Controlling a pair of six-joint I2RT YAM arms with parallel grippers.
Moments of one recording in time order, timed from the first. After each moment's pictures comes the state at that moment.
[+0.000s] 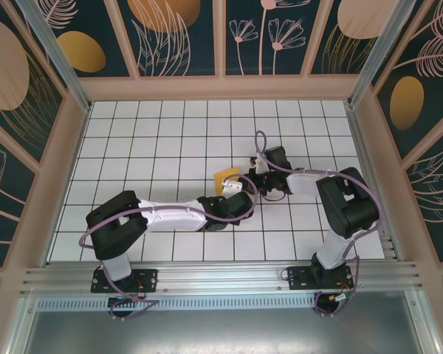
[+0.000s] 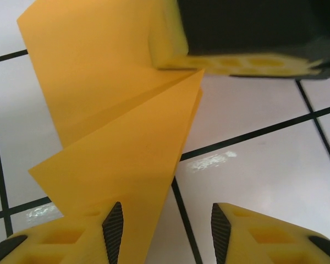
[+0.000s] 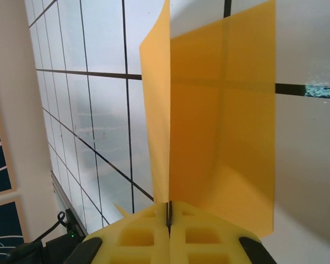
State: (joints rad) left arm -1.15 1.79 1.03 -0.32 -0.45 -0.75; right arm 0.44 1.73 0.80 0.04 -0.72 0.71
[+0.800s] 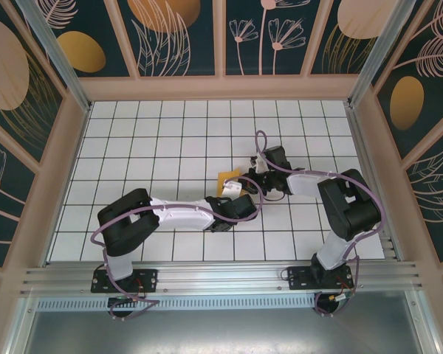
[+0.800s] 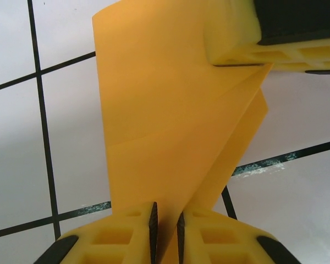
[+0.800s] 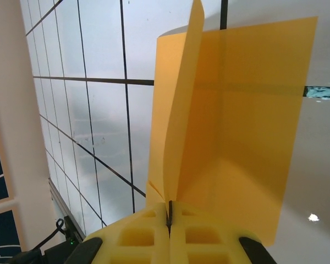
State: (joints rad) left arm -1.15 1.86 1.09 -0.41 -0.59 -0.75; right arm 0.45 1.71 0.80 0.03 -0.68 0.73
